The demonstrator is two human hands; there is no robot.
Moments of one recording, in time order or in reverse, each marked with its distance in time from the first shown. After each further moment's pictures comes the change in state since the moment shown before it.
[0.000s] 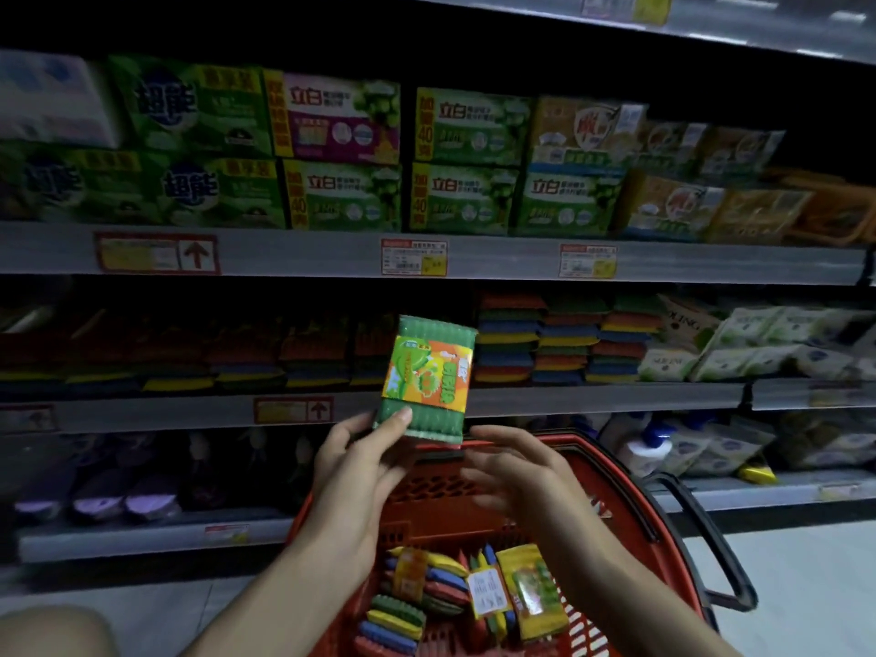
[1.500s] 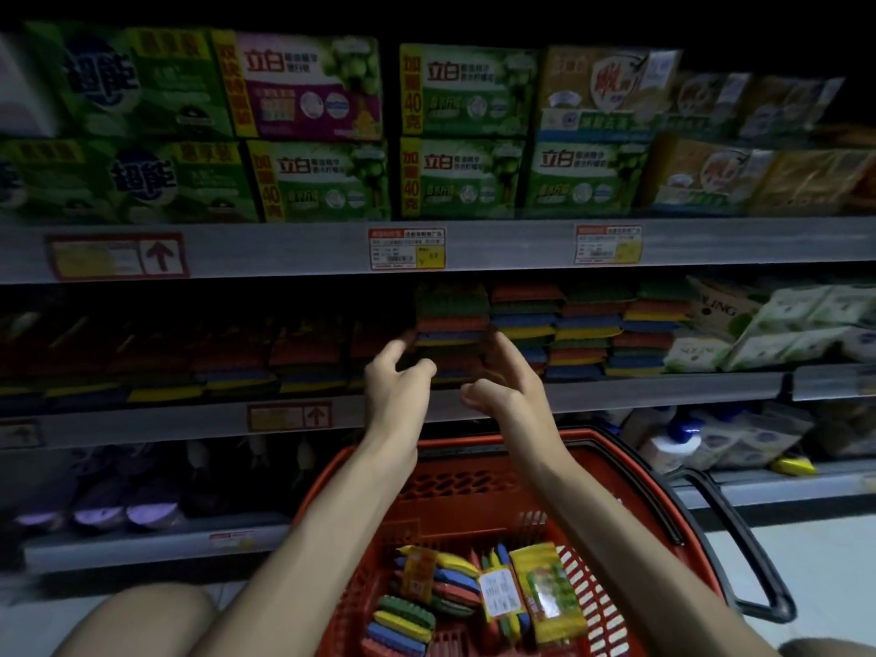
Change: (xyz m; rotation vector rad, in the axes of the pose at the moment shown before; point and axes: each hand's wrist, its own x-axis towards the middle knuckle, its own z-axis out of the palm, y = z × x) left_hand 0.087 0.006 0.064 0.495 0.091 0.169; right_hand 0.099 -0.013 0.013 -0.122 0.088 -0.232
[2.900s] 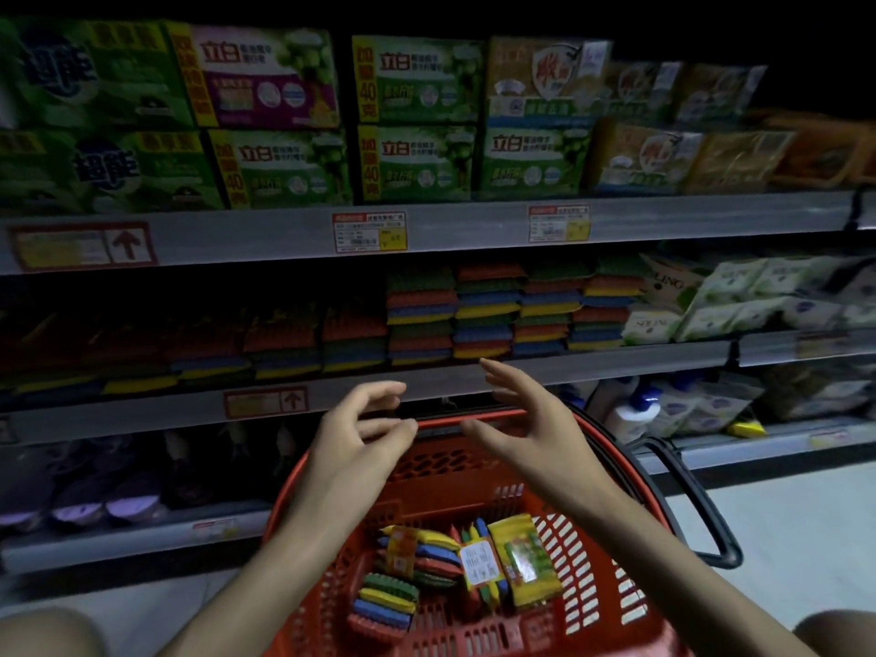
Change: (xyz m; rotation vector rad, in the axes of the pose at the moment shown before) left_hand -0.086 -0.021 -0.060 0.276 -0.267 0.238; right_hand -0.066 0.008 -0.056 -0.500 -0.014 -0.183
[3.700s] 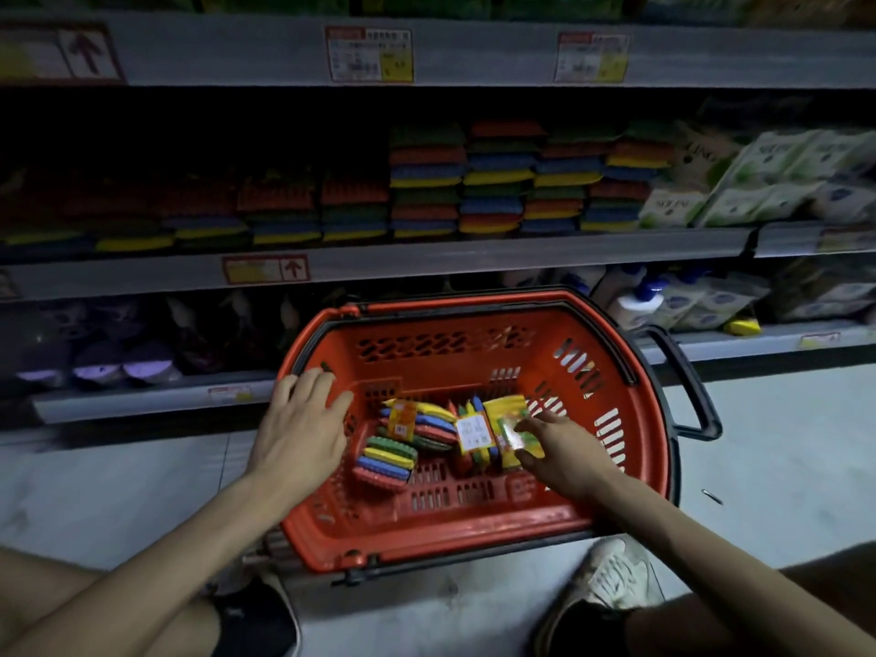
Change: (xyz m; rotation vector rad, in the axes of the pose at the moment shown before) left_hand -0.038 -0.162 -0.032 1.410 -0.162 0.314; right_hand -0.096 0.156 0.036 -0.741 -0.508 0.236
